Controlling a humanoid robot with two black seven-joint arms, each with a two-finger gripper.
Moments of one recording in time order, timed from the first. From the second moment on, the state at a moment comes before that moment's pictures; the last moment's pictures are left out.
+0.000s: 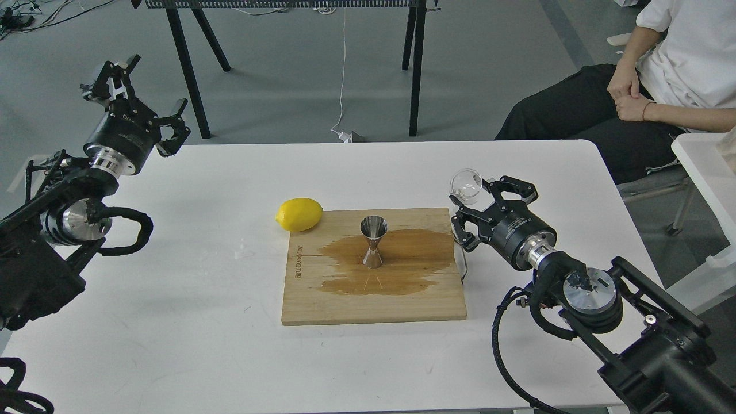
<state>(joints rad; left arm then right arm) -0.73 0.45 -0.71 -0.67 0.01 -0.38 -0.41 0.32 -0.26 0.93 1.41 0.17 -0.18 0.02</state>
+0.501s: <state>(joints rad) -0.73 0.45 -0.70 -0.67 0.01 -0.36 -0.40 0.43 -0.17 0.79 1.39 -0.07 -0.27 0.03</state>
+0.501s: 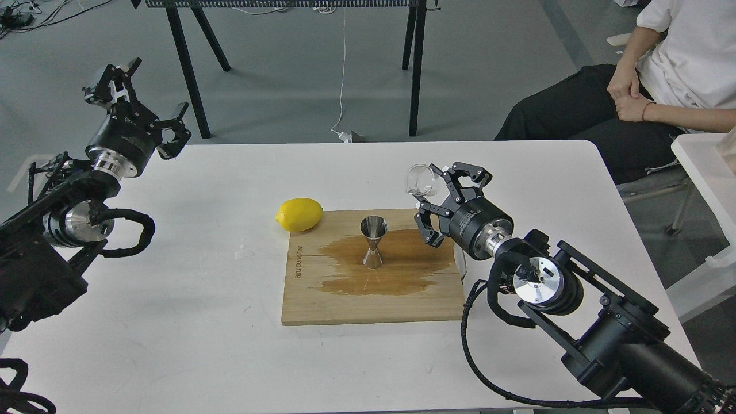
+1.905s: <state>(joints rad) -0.72 0.45 -0.71 -0.67 0.01 -0.36 -0.41 0.52 -0.15 0.55 1.37 -0.60 -0.36 0.07</state>
